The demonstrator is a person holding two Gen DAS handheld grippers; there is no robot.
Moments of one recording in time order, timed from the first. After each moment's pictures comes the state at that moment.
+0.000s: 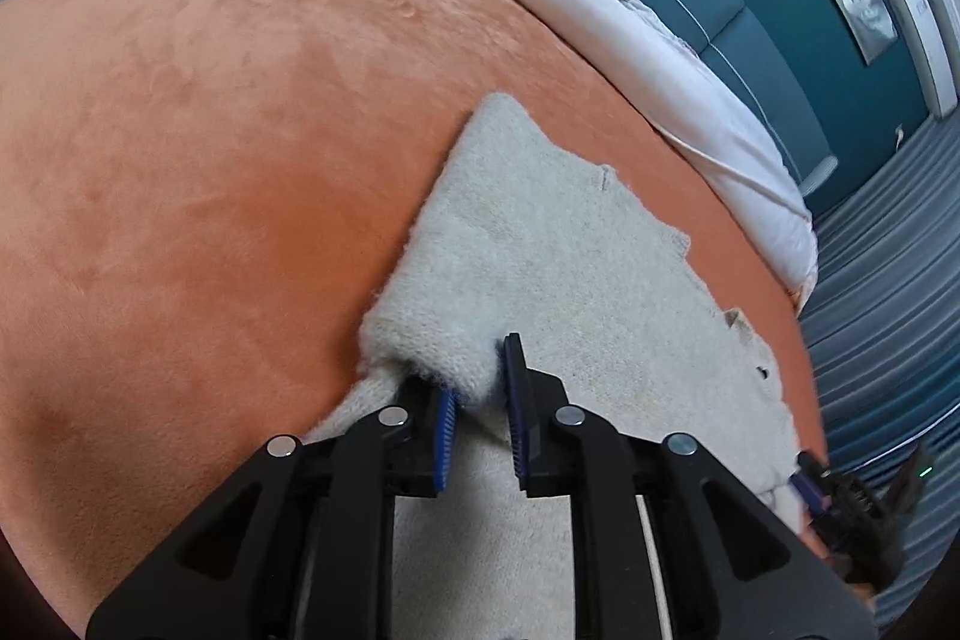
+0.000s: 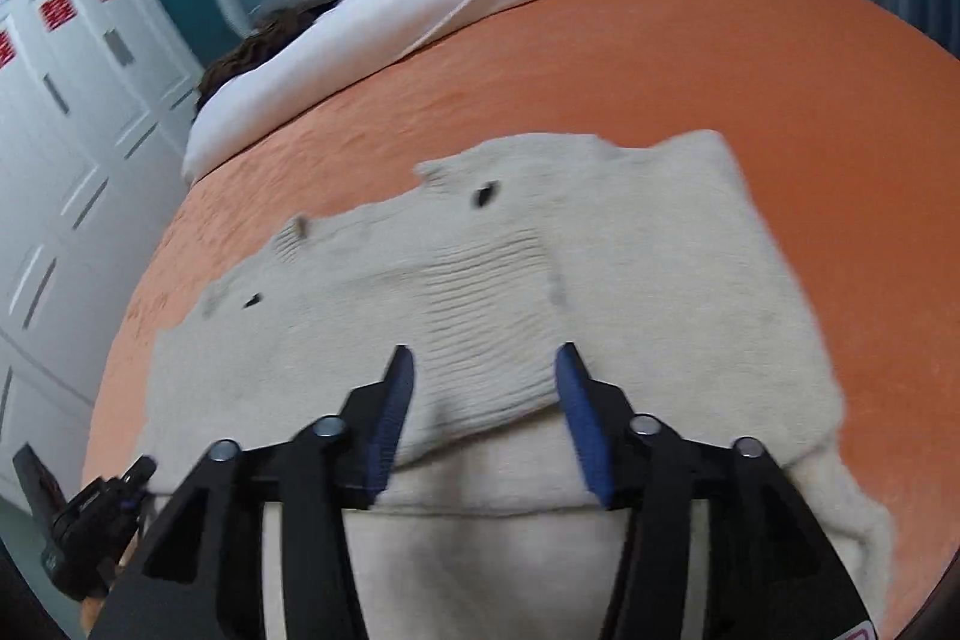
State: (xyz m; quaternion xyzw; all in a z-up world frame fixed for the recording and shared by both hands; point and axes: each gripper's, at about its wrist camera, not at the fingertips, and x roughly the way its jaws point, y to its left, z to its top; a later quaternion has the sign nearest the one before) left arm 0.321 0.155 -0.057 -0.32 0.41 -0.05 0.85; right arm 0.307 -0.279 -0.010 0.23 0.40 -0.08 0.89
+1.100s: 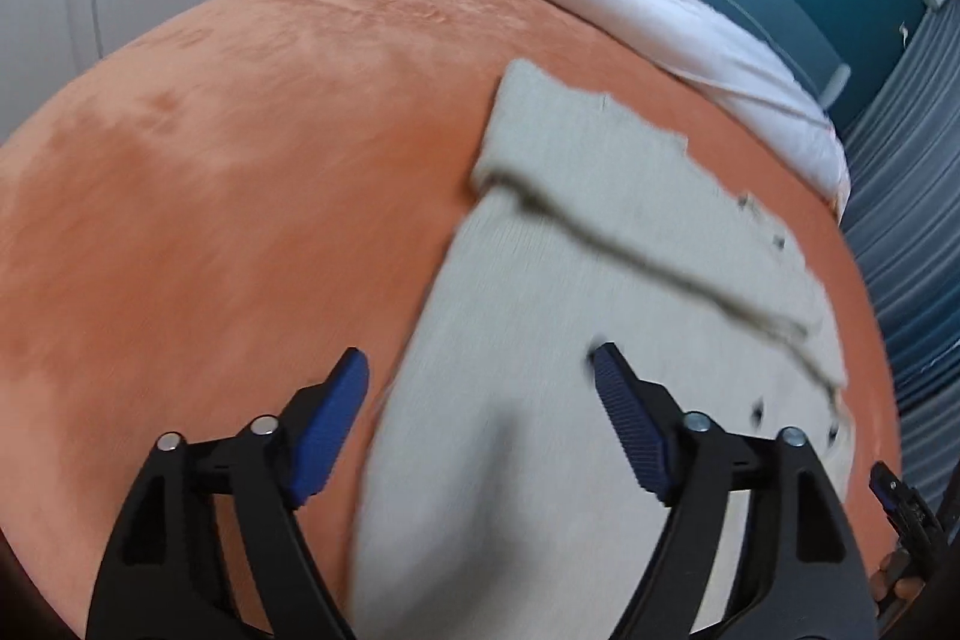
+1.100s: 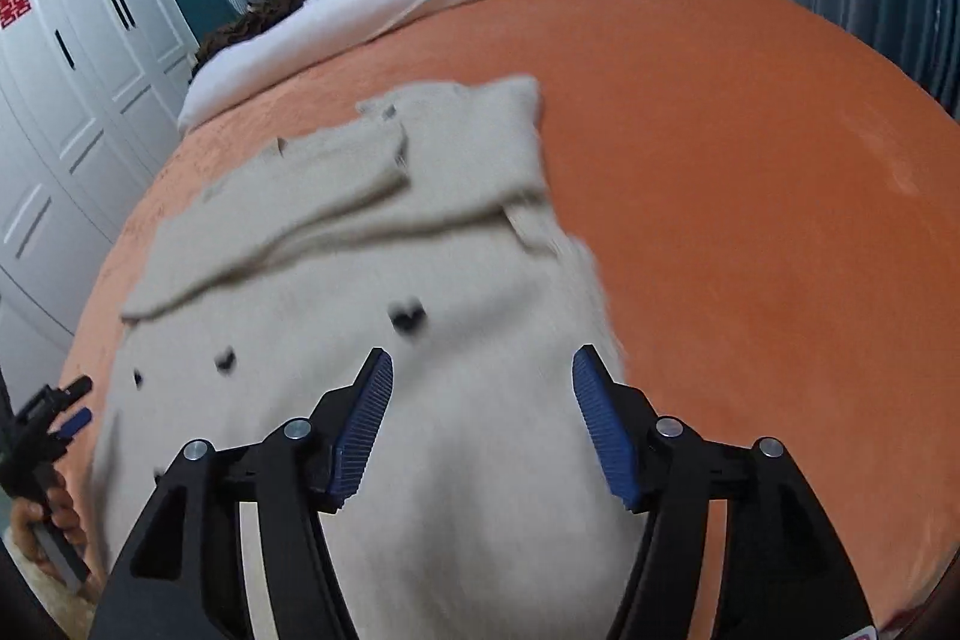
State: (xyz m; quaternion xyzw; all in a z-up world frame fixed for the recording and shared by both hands) left arm 0.175 0.159 -0.013 -0.19 0.45 -0.02 0.87; right arm 0.109 -0.310 0.010 0.16 0.43 -0.09 0.88
